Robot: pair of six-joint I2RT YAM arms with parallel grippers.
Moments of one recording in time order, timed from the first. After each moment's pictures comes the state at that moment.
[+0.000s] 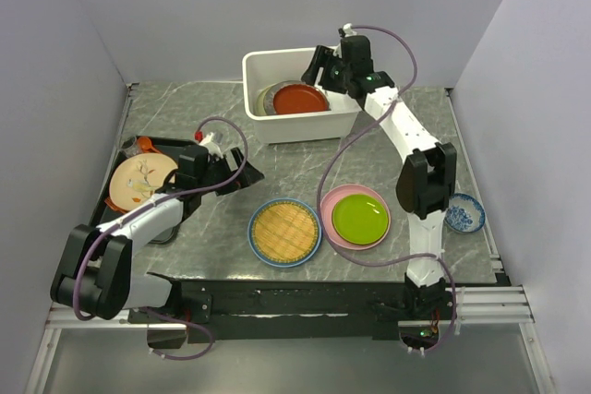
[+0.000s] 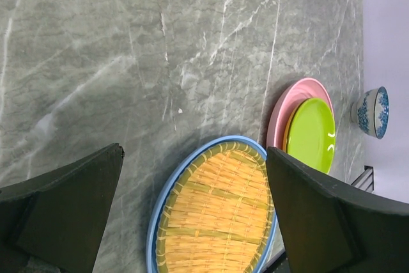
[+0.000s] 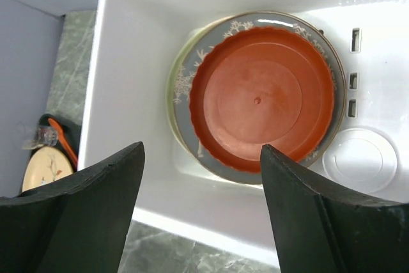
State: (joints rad) left arm -0.31 1.31 0.62 0.15 0.34 -0.67; right arm 0.34 2.10 2.04 -0.40 -0.15 0.49
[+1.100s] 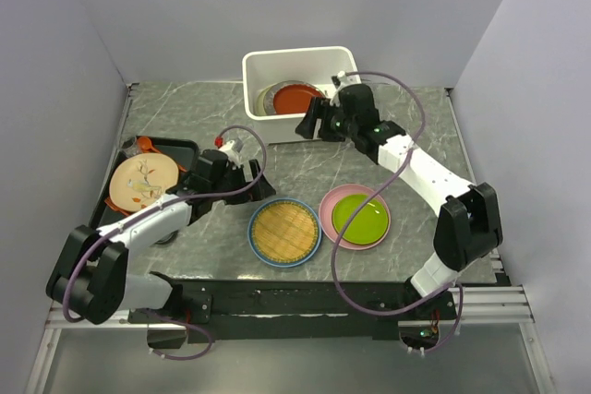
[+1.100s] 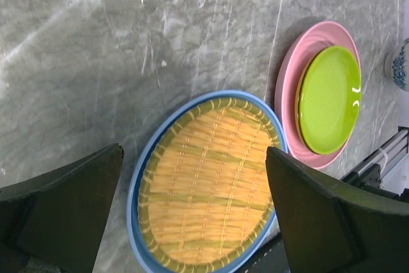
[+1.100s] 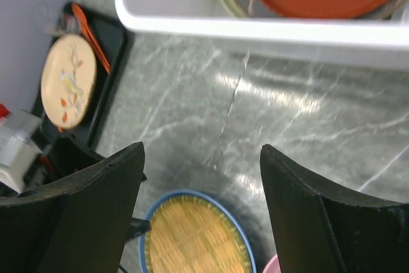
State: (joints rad) left arm -0.47 1.30 0.67 -0.02 0.26 -0.62; right arm 0.46 1.61 1.34 -0.24 -0.20 0.50
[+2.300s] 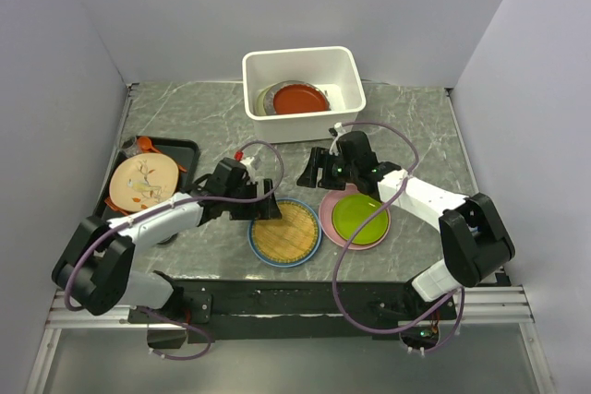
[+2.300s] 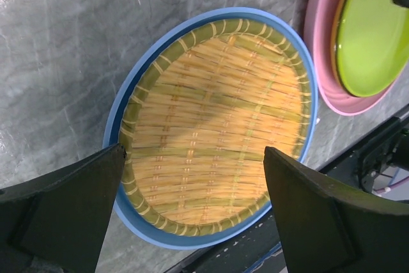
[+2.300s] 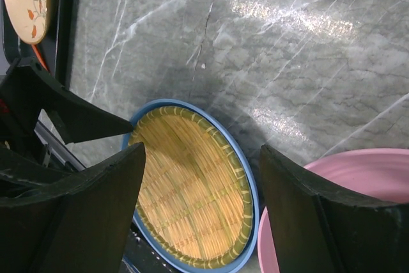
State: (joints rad) left arm -0.59 1.35 0.71 -0.21 0.26 -0.58; right arm 0.52 1.50 0.90 -0.09 -0.31 0.60
